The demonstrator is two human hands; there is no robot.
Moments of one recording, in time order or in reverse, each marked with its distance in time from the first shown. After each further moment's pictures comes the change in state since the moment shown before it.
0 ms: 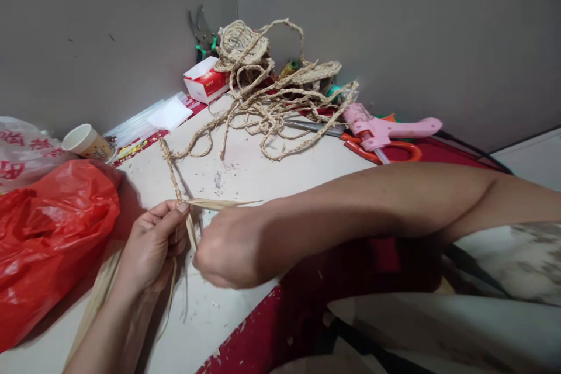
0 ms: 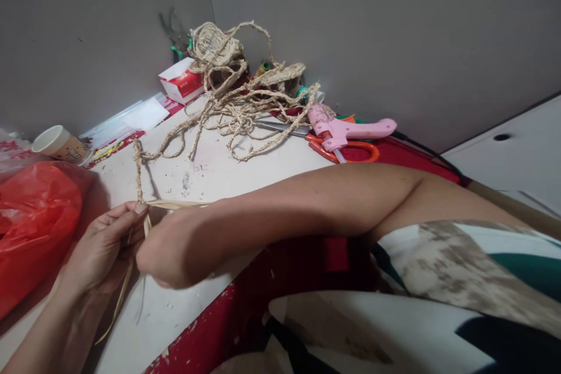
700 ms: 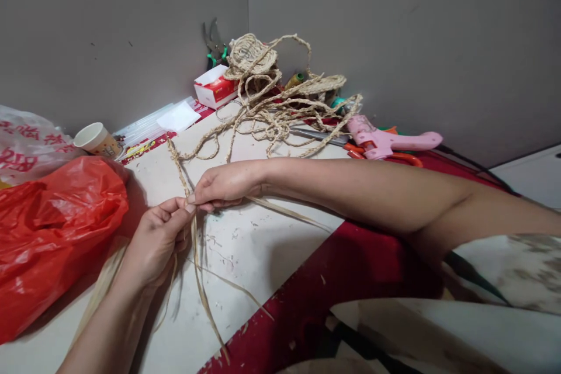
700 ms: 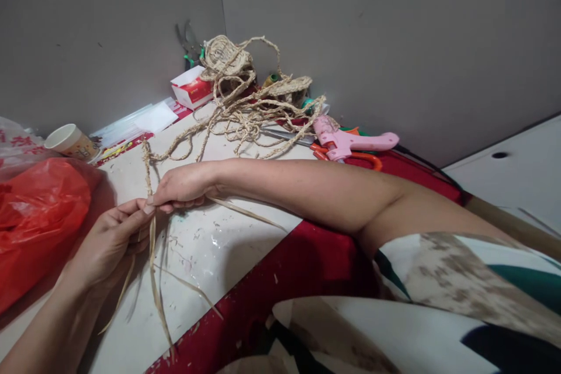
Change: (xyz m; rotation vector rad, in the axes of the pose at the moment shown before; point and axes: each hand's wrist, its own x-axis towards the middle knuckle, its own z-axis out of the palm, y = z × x) left_hand 0.005 -0.001 -0.009 0.119 -0.146 0.031; right_hand 0.028 0.069 -0.006 0.966 0.138 0.228
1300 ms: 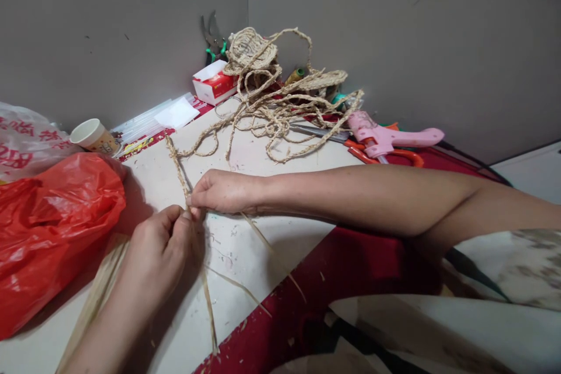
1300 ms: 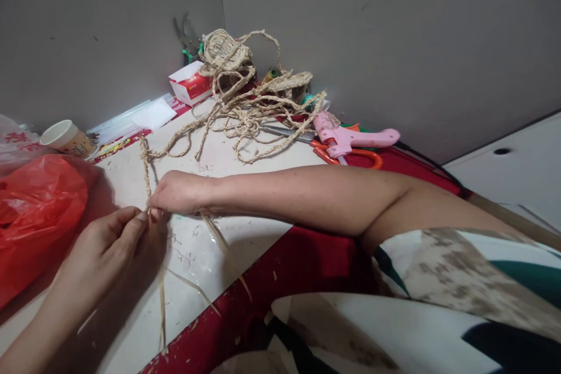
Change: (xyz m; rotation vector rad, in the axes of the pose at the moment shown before) left_hand -0.024 0.010 0.006 0.789 0.204 0.232; right_hand 0.000 0.004 0.029 0.048 0.364 -0.066
